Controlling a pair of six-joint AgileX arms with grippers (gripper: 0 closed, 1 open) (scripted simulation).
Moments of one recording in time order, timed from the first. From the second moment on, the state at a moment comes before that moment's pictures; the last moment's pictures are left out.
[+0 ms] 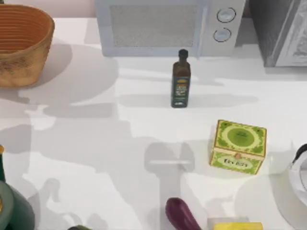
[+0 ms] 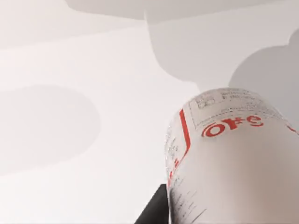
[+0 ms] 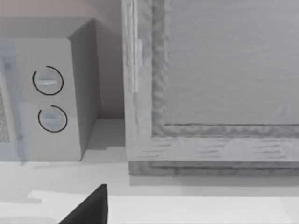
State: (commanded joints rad) left arm 0.20 1.91 1.53 -1.14 0.02 0.39; right arm 0.00 0.00 0.00 0.00 0.00 0.00
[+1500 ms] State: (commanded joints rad) left arm 0.29 2.00 1.47 -1.04 0.00 0.32; right arm 0.00 0.00 0.00 0.00 0.00 0.00
